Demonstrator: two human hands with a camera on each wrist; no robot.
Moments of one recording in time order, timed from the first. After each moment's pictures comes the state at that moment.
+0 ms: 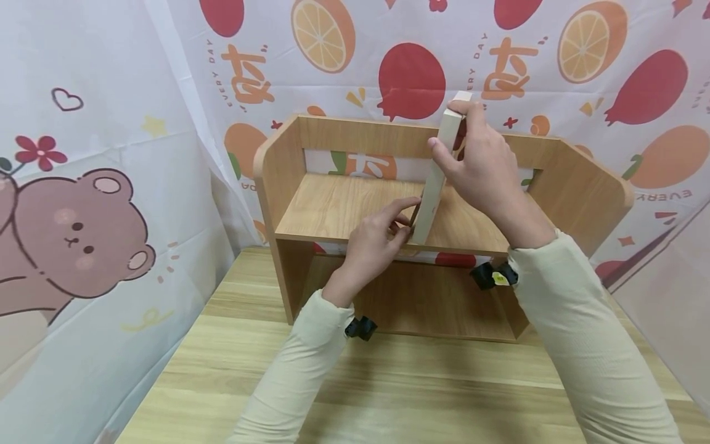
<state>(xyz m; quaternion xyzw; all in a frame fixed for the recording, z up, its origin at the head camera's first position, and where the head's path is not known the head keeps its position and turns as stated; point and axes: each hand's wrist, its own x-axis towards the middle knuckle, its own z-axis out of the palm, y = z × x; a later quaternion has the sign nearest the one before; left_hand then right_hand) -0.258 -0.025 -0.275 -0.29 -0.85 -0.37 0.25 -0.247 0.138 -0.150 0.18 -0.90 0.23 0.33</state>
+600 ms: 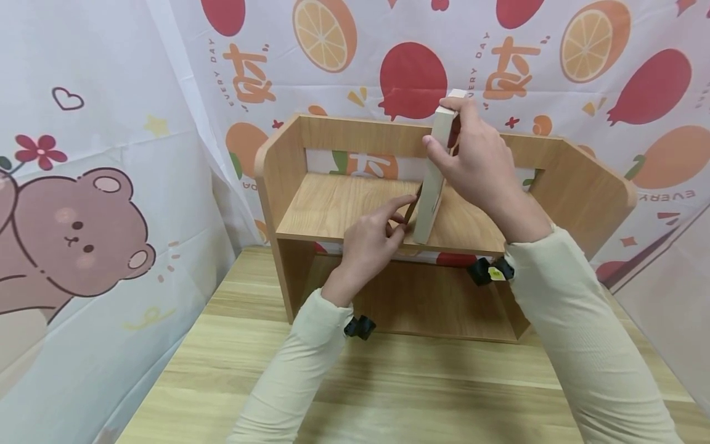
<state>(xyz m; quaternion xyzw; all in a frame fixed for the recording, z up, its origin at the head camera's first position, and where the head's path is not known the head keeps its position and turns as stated) -0.259 -0.028 -0.276 -0.25 -0.85 -0.34 0.31 -0.249 0.131 -0.145 0.18 -0.91 0.23 0.30</state>
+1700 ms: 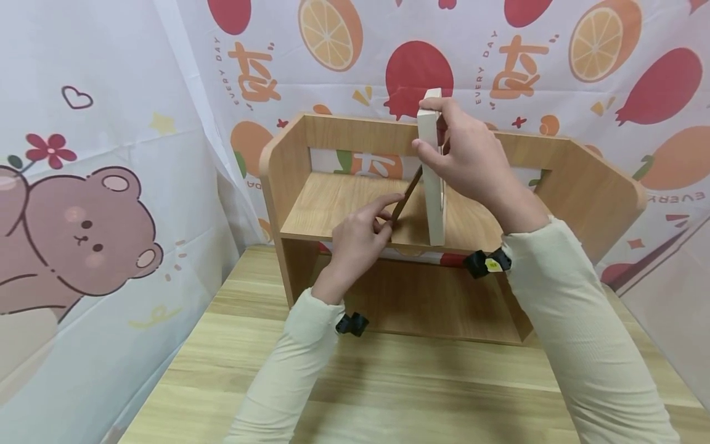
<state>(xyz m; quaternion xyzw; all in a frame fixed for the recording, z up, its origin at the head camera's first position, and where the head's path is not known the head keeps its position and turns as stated) -0.263 -0.048 -0.275 -0.21 -0.86 -0.36 0.29 -0.259 0.122 -0.140 0.25 -0.91 0.20 0.27</state>
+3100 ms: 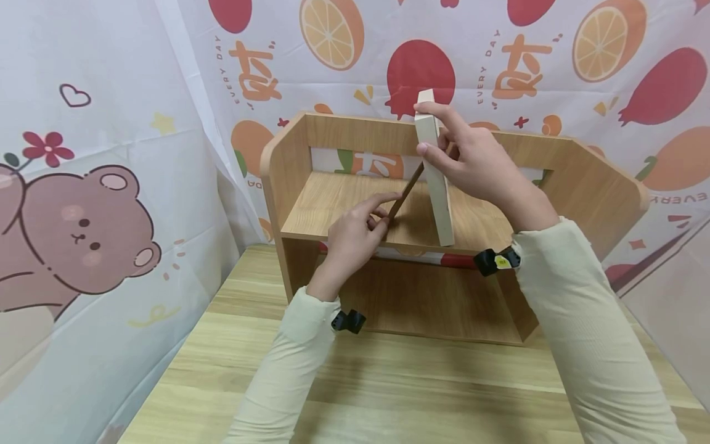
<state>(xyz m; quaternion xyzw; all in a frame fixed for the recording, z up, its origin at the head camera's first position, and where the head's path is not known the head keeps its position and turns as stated) -0.271 -0.057 -0.275 -0.21 -0.87 -0.38 0.25 -0.275 0.140 -0.150 0.33 -0.89 0.20 0.24</state>
